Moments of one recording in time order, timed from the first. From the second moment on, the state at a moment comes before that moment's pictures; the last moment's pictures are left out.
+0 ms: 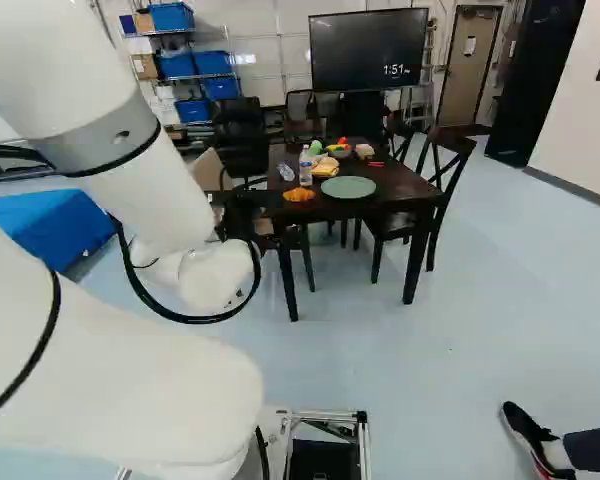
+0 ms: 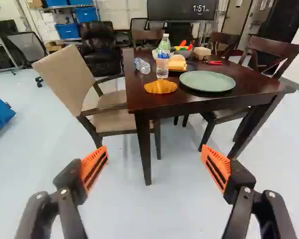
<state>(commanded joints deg) 0.0 16.0 -5.0 0.0 50.0 0.0</state>
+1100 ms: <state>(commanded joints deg) 0.0 16.0 -5.0 0.0 50.0 0.0</state>
